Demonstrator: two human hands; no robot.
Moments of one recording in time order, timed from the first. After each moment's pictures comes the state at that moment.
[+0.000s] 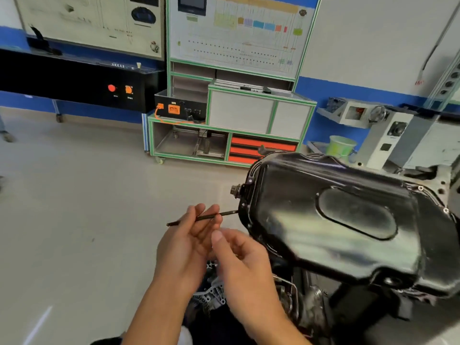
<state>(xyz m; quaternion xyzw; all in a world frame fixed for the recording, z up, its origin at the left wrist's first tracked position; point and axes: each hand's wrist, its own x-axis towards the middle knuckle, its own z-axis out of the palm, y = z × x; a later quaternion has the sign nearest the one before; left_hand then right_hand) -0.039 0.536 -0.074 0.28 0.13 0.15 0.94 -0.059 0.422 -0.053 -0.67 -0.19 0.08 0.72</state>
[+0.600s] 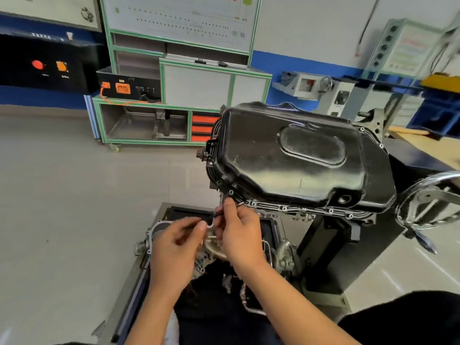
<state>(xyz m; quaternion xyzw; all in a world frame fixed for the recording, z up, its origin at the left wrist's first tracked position) -0.074 0.508 -0.173 0.66 0.07 0.21 0.71 -0.035 0.402 -0.141 -0.69 -0.04 -0.04 0.72</state>
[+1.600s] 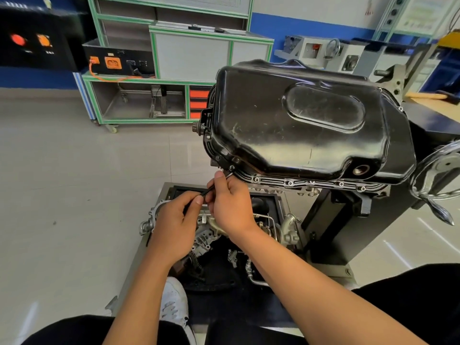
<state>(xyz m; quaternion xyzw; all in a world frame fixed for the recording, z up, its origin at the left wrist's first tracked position) -0.044 0.530 -0.189 0.82 -0.04 0.18 0.54 -0.004 0.415 -0.160 -0.71 -0.05 -0.01 0.70</state>
